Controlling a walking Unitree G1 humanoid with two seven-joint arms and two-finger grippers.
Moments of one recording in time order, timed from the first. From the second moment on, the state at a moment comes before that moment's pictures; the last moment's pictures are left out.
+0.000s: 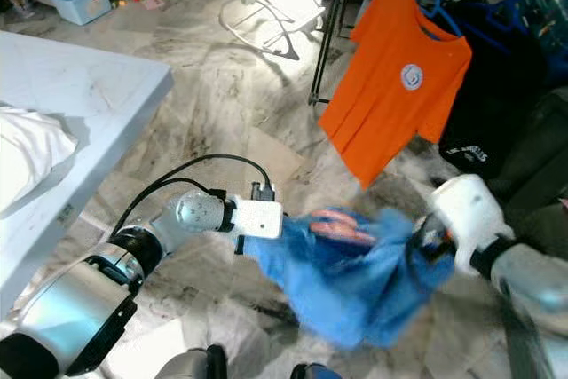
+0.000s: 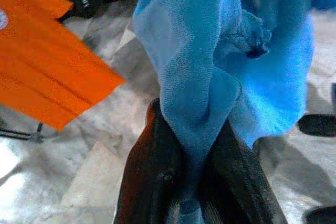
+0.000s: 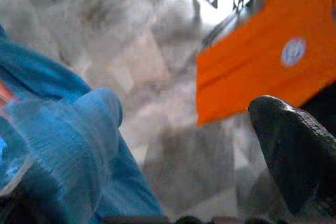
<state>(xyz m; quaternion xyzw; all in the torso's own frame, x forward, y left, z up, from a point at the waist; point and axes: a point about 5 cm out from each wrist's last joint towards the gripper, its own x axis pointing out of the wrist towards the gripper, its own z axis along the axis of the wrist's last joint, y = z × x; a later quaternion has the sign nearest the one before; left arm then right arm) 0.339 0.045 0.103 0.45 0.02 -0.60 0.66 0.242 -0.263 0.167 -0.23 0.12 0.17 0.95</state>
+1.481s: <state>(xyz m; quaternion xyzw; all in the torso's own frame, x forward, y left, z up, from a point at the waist) 0.329 0.039 0.096 0.44 0.03 -0.63 0.63 0.213 -0.262 0.136 -0.22 0.27 0.19 0.92</state>
